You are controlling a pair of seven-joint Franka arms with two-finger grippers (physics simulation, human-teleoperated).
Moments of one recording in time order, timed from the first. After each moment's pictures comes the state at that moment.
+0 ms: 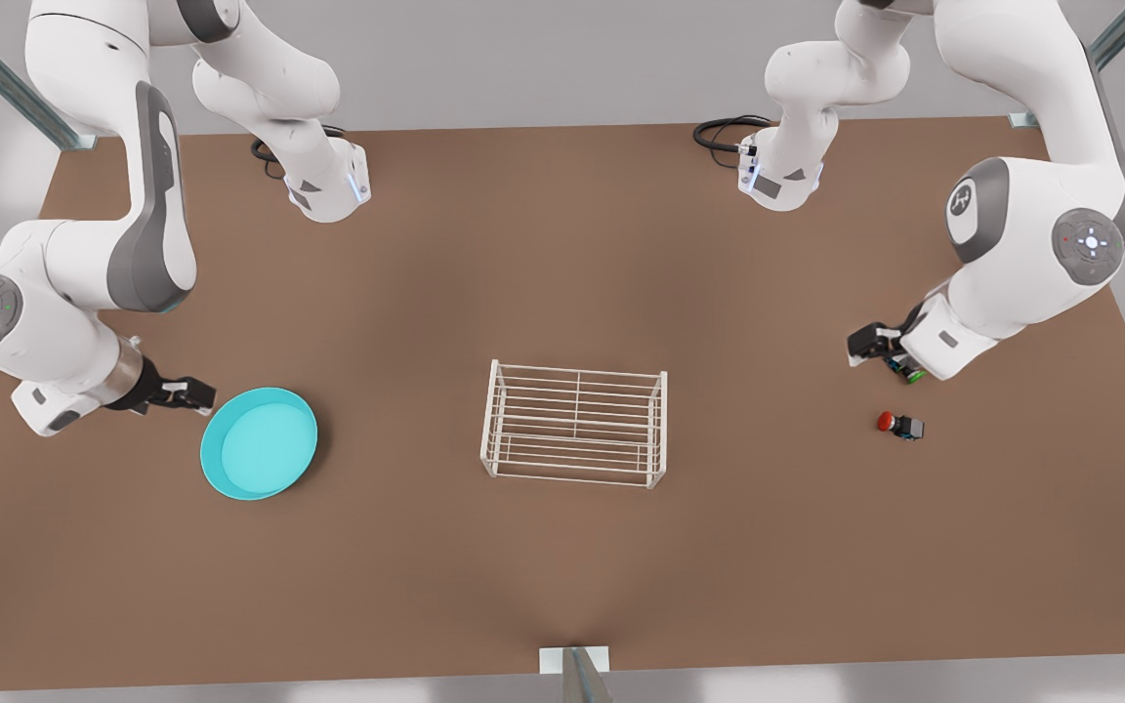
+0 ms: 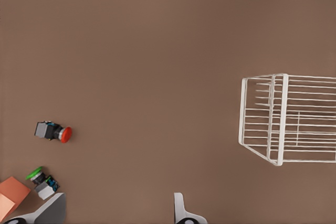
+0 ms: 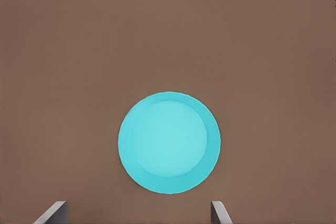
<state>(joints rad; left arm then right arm) -0.01 0.15 -0.09 -1.58 -0.07 1.70 -0.03 -0.07 0.21 0.05 -1.60 -0.05 1.80 0.02</state>
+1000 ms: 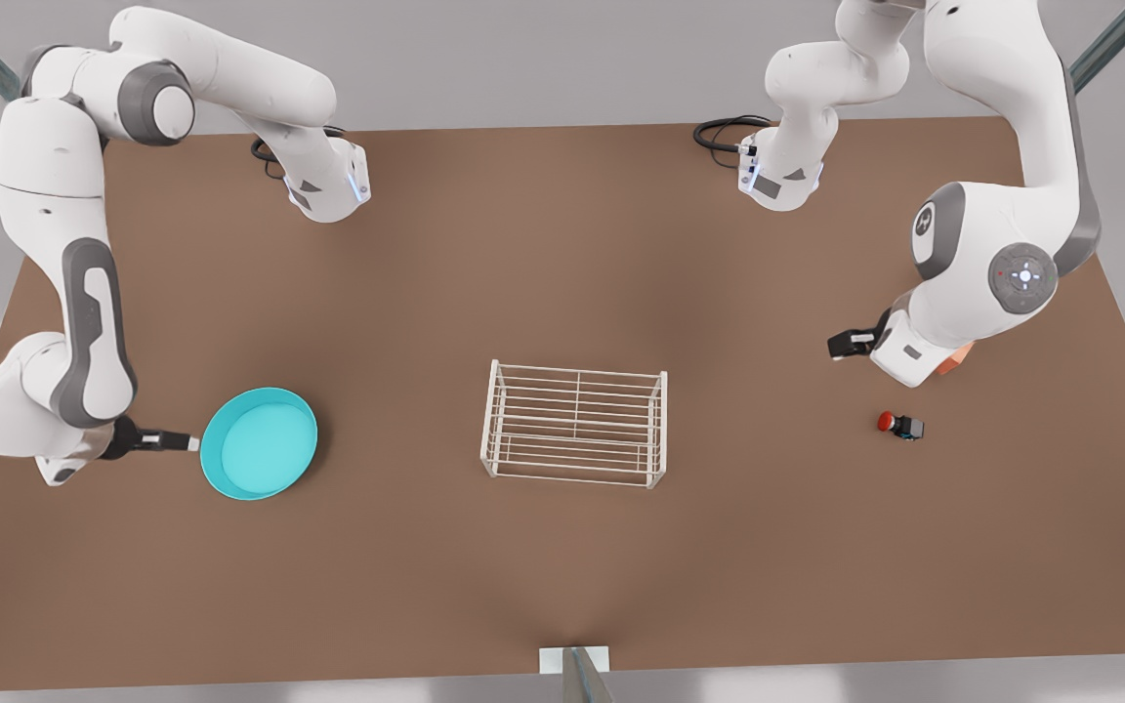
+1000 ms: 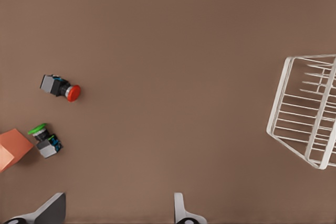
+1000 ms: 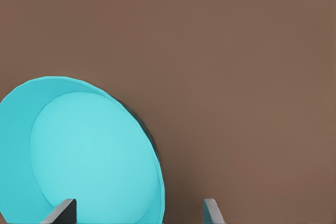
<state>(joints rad) 0.04 0.13 -0.17 -1.74 0.00 1.70 -0.20 -0.38 0.61 0.03 -1.65 0.22 2.05 -0.39</state>
